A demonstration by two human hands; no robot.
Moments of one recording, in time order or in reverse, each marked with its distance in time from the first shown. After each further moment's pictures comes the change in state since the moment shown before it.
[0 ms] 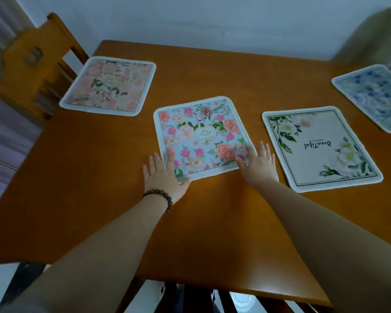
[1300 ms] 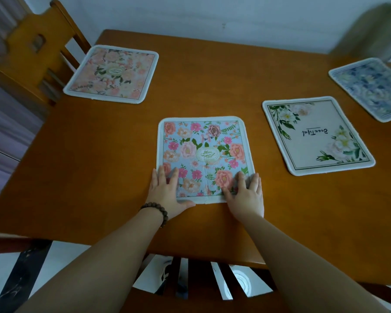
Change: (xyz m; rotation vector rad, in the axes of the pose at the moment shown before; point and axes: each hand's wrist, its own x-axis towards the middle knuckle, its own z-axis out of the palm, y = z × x) left_hand -0.069 -0.035 0.037 -0.141 -0.174 0.125; right_hand -0.113 -0.013 0.078 0.035 -0.044 0.188
